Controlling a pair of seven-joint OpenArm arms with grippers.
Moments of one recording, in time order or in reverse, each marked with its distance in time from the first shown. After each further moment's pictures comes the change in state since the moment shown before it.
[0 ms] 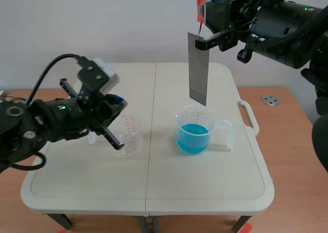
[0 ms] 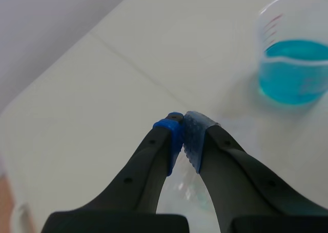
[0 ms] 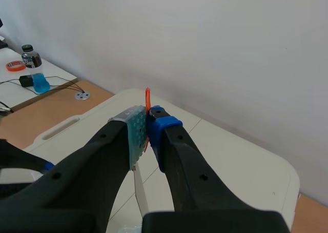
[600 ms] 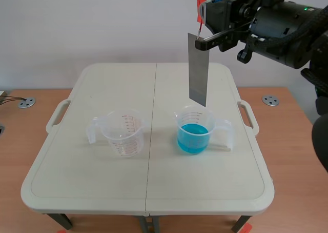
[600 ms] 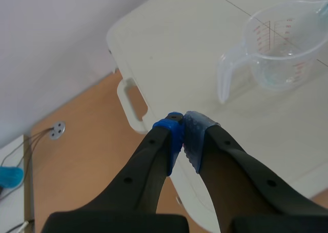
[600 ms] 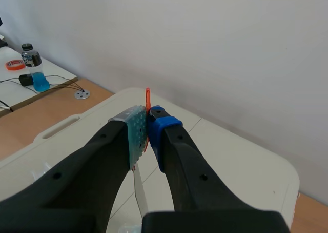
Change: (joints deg) left arm 45.4 -12.5 -36.8 18.6 -11.0 0.5 -15.1; right arm 0.0 0.0 0.0 0.0 0.0 0.0 -0.5
